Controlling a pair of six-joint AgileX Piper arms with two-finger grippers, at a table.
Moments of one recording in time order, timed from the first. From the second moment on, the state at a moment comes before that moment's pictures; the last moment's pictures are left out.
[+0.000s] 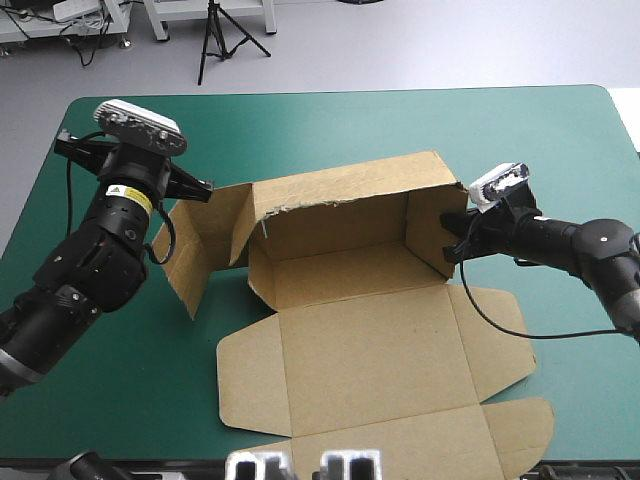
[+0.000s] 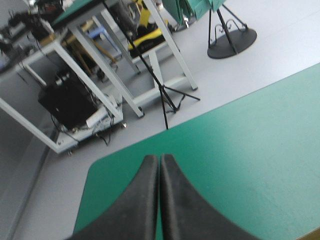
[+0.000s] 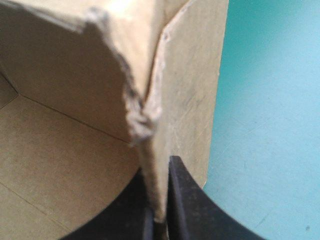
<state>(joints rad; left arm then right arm) -0.60 1.13 -1.14 1.10 0.68 -0.66 0.01 1.30 -0.87 1.08 0.67 -1.33</state>
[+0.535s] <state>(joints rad) -0.07 1.16 -1.14 0.27 0.68 -0.11 0.01 1.25 -1.18 0.52 0.94 -0.68</state>
